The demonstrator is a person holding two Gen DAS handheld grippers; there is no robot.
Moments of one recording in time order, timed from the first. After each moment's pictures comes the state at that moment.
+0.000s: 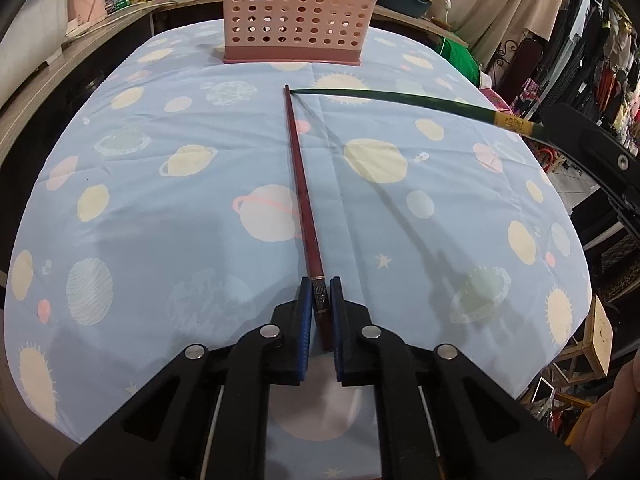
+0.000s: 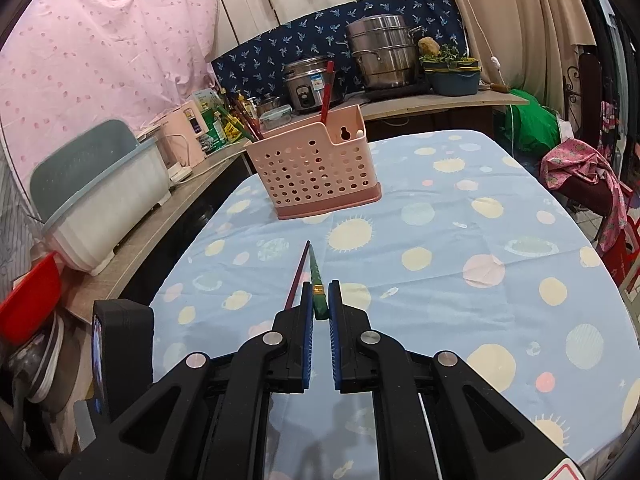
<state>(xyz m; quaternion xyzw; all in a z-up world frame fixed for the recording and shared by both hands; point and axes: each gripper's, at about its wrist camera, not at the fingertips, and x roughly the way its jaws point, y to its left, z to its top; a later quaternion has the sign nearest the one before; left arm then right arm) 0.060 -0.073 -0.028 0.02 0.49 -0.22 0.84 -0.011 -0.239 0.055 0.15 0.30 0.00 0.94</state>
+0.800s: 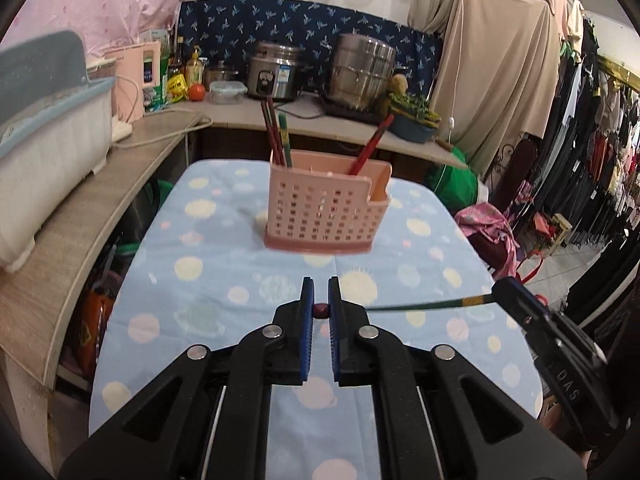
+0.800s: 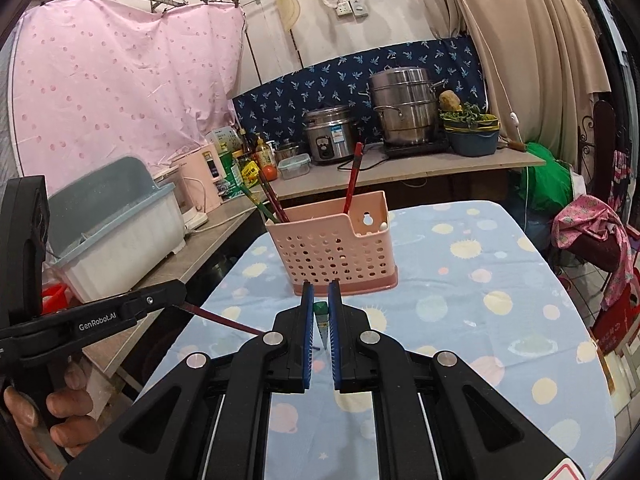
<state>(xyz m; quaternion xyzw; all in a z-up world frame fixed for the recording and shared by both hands) 0.108 -0.030 0.134 -0.04 0.34 -0.21 0.92 0.033 -0.242 0.125 0.13 0.23 0.03 0.96</state>
